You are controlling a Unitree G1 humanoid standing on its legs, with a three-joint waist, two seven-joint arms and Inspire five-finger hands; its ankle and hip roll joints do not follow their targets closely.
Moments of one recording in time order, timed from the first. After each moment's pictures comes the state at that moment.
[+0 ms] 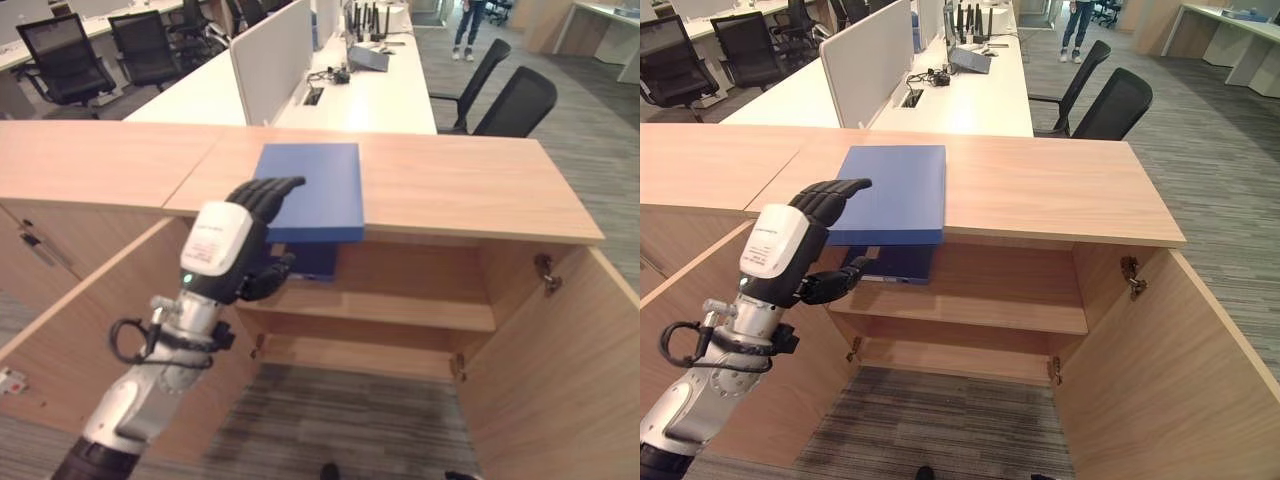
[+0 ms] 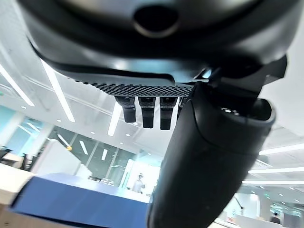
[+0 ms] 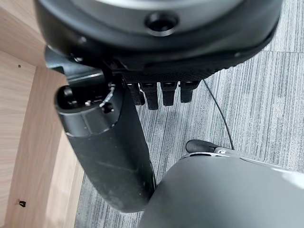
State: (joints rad) left arm -0.09 0.77 -0.18 -0.26 0.53 -0.17 0.32; right arm 0.02 -0.21 0.20 1.27 0.16 -0.02 -0.03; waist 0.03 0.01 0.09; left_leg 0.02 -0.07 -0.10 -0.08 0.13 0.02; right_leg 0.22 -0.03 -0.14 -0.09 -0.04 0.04
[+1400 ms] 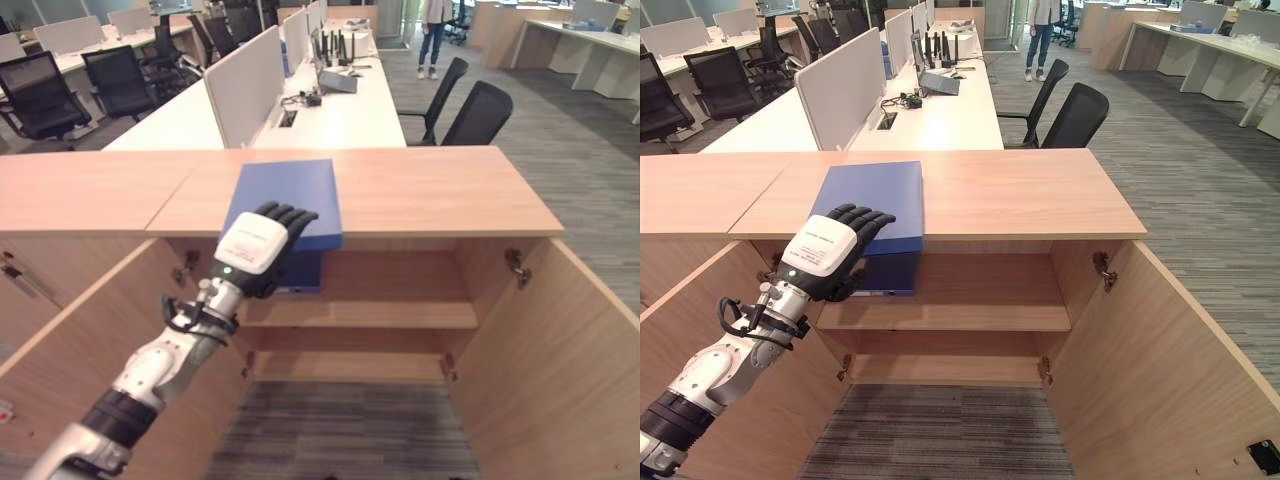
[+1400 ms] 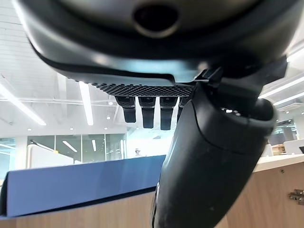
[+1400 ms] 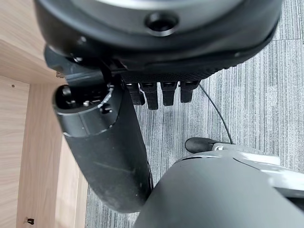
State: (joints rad) left arm -0.31 0.81 -0.40 0.06 0.80 -0.07 0.32; right arm 0.01 -0.21 0.18 1.30 0.16 0.00 -0.02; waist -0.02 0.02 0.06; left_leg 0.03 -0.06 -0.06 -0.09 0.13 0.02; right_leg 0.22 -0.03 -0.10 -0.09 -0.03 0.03
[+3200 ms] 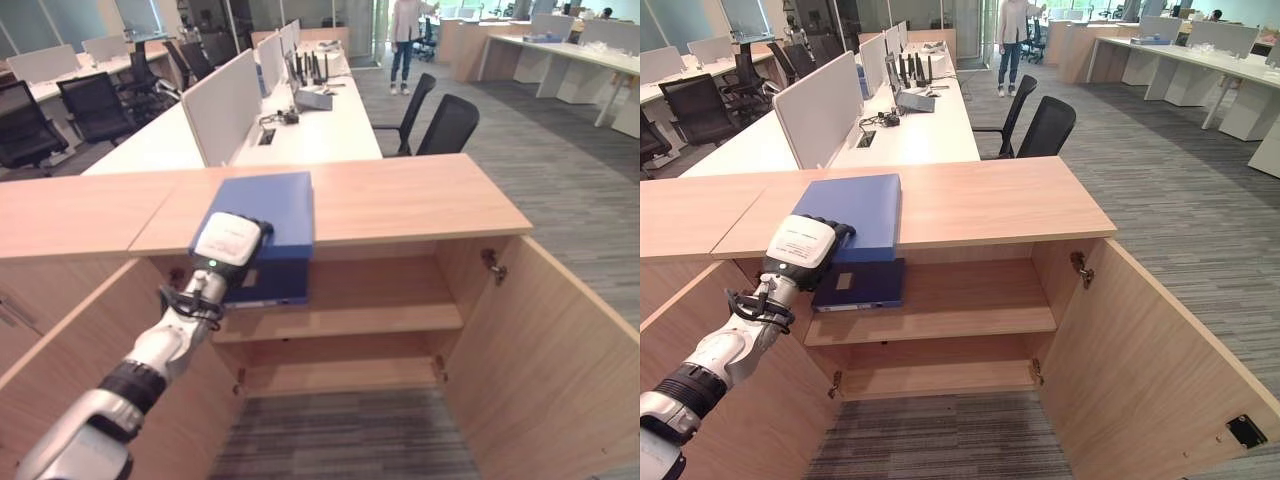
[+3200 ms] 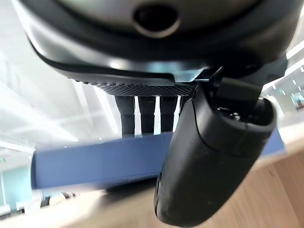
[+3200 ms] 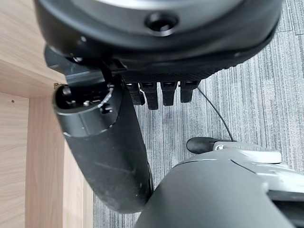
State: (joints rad) left arm -0.51 0.78 -0.54 0.43 0.87 0.08 0.42; right arm 0.00 -0.22 0.18 1.33 0.17 0.01 -0.02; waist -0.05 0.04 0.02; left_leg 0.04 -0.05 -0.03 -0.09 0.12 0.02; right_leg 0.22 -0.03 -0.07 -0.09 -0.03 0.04
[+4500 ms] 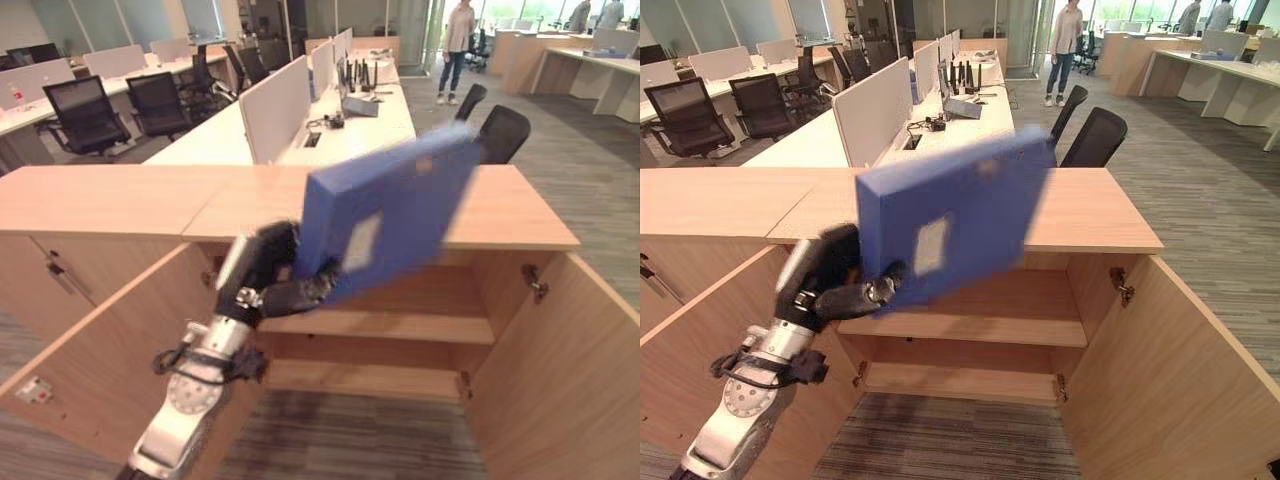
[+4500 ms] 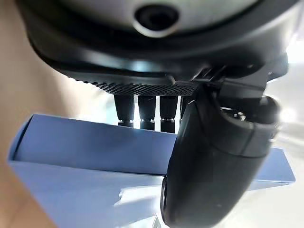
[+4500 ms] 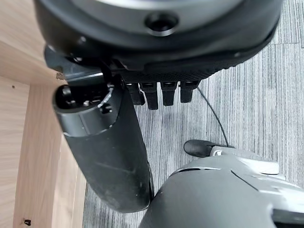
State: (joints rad) left arm 0.12 0.65 -0.33 -0.31 -0.71 -0.05 -0.13; right arm 0.03 -0.25 0.14 1.31 0.16 0.02 0.00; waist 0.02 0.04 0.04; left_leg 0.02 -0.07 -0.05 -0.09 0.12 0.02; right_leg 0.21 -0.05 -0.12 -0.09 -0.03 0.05
